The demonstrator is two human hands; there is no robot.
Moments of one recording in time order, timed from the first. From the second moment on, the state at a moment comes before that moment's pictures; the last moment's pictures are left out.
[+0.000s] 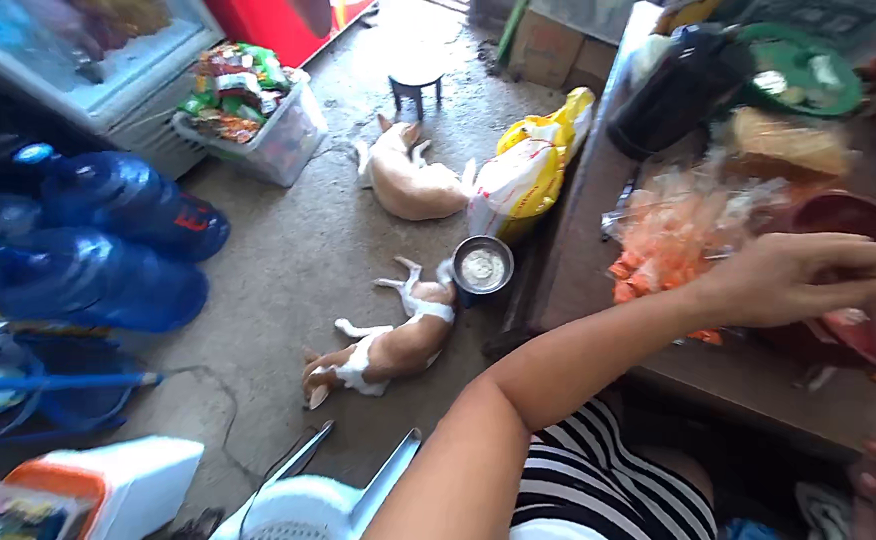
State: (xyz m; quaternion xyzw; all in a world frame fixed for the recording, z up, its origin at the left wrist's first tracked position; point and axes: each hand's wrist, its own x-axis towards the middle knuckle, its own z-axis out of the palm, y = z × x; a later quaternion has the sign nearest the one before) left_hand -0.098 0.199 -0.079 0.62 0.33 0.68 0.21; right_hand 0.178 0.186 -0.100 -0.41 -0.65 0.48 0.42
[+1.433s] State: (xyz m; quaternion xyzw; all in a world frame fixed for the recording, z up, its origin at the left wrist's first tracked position) left_hand -0.082 0.188 -0.097 0.73 0.25 0.46 0.44; right_hand 0.136 0.152 -0.103 -0.33 -0.59 0.61 0.41
